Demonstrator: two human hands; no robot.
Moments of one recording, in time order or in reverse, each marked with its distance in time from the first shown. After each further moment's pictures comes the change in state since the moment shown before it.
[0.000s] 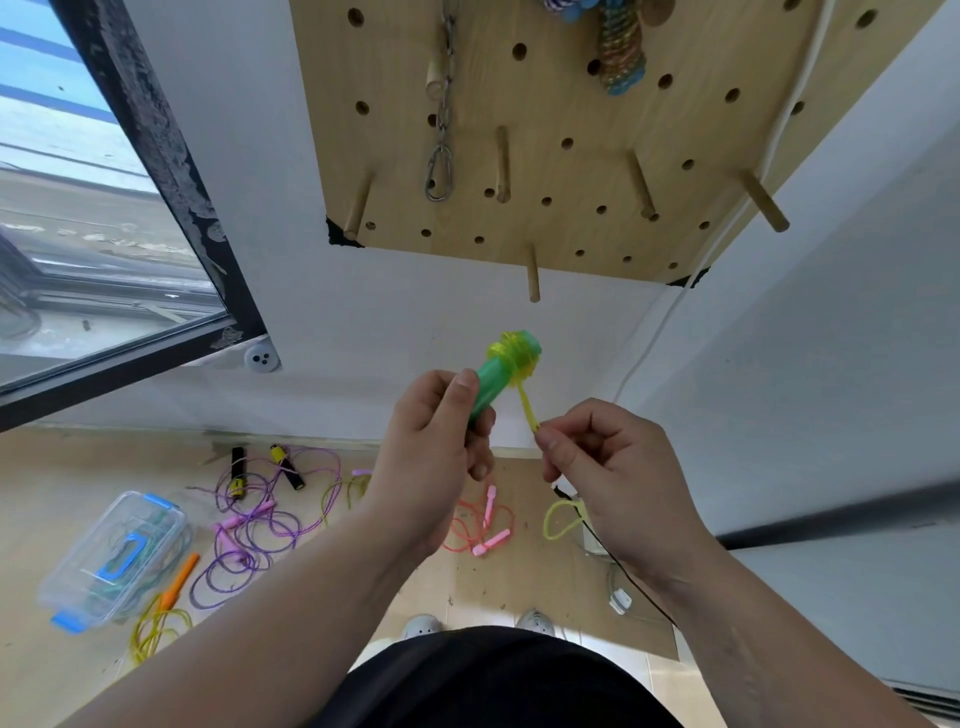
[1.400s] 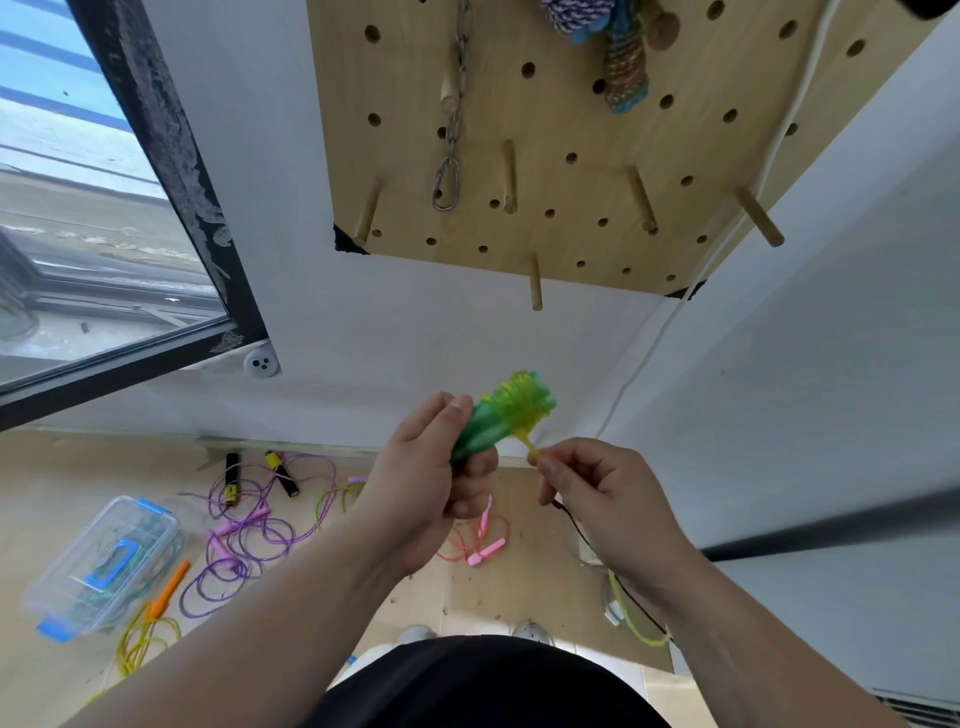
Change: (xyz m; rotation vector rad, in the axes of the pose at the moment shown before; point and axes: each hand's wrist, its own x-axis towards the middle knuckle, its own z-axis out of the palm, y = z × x) left_hand -0.005 -0.002 -0.020 -0.141 -0.157 -0.246; right_hand -0.001 0.031 0.003 -0.142 -0.068 0.088
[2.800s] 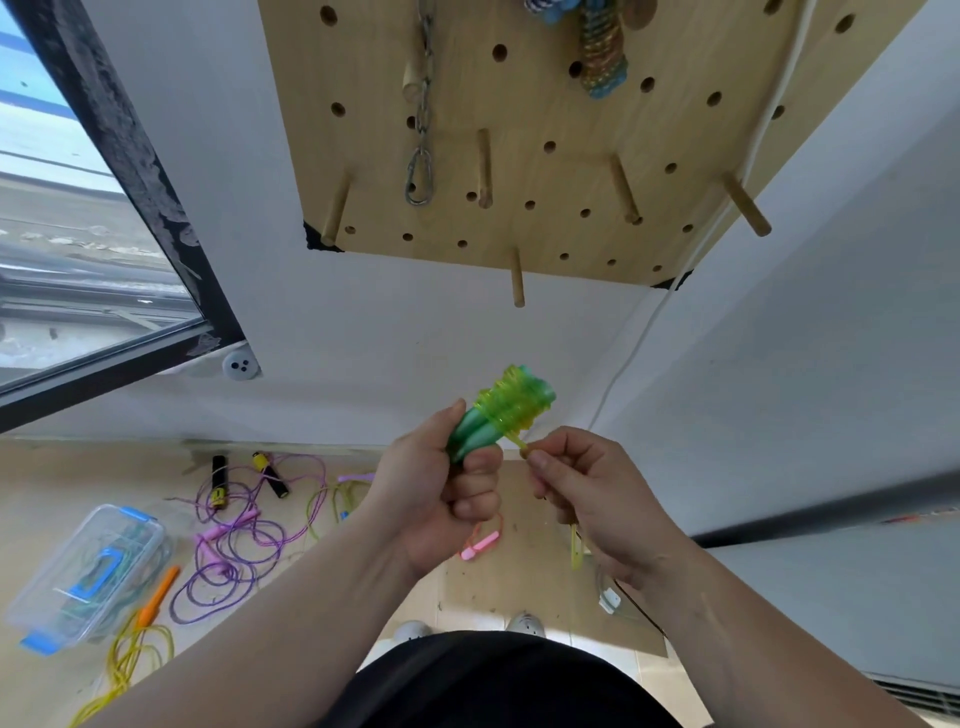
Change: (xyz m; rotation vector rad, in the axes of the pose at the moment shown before) left_hand 0.033 -0.011 0.016 -0.375 -0.006 -0.309; right_hand 0.017 0.002 -0.006 0.404 -0.058 0.186
